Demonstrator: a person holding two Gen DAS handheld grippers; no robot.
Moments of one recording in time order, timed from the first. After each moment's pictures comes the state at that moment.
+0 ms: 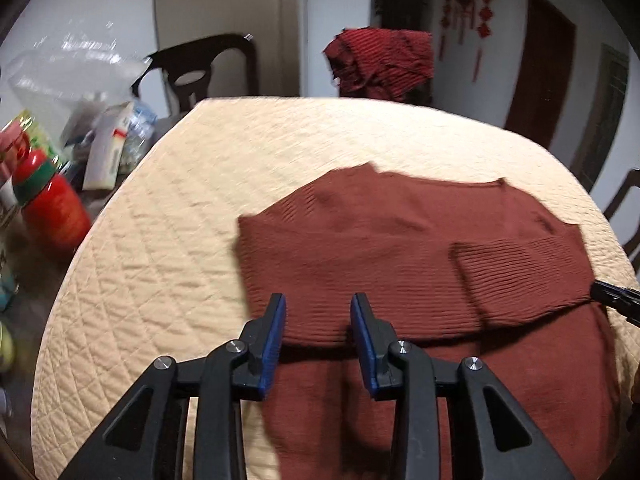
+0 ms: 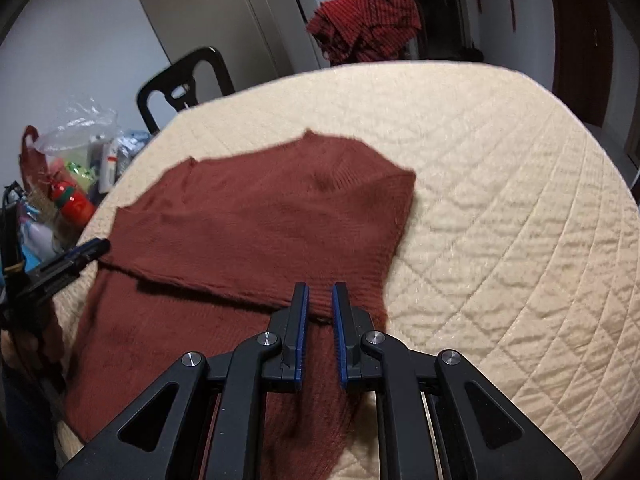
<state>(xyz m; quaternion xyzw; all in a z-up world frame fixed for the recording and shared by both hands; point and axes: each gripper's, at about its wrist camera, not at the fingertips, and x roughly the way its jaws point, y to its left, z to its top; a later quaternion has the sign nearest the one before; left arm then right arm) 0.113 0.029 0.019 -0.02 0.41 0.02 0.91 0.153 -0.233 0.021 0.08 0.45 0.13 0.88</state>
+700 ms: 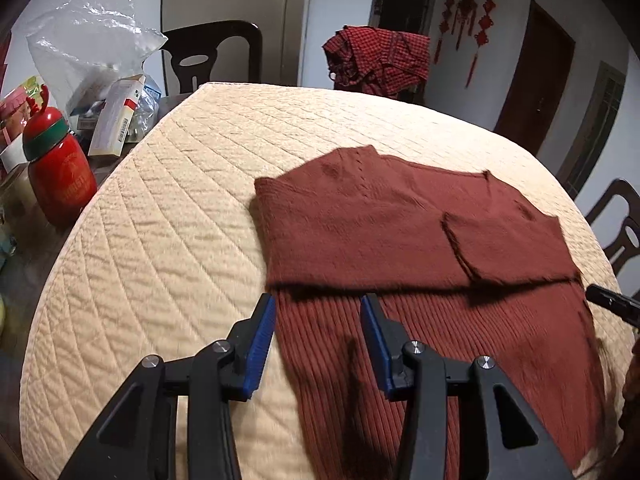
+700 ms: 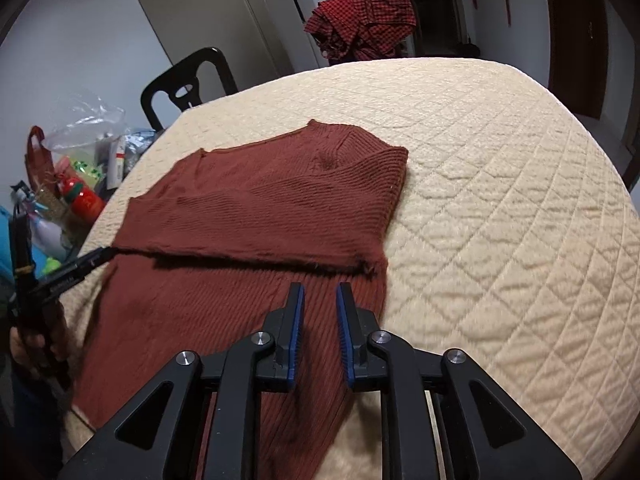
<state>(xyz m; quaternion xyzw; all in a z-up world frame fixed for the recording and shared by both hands) 0.069 0.046 0.021 -0.05 0.41 -0.01 0.91 0.113 -0.241 0.035 0.10 0.45 0.13 0.88</state>
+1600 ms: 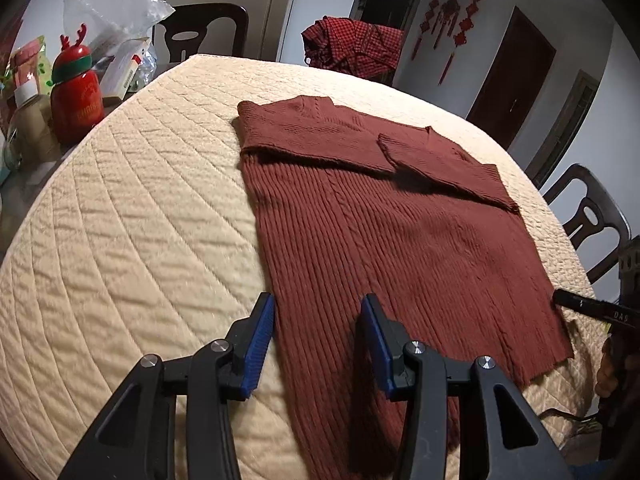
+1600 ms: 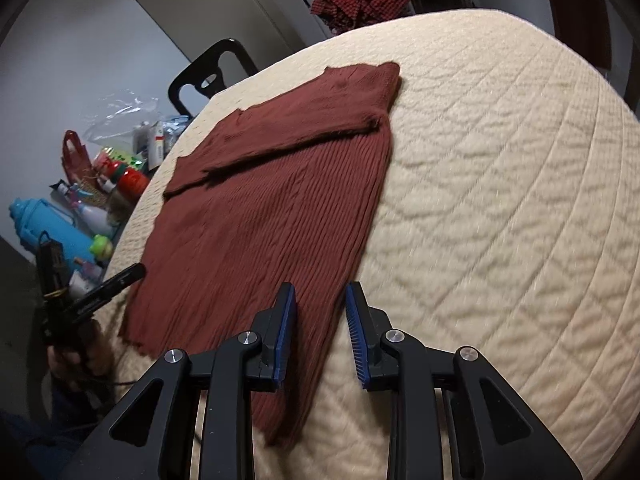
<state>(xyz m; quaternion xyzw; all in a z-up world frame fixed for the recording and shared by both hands) -0.028 0.030 0.008 -0.10 0.42 -0.06 0.90 0.025 -0.259 0.014 0.18 0.48 0.19 0.84</state>
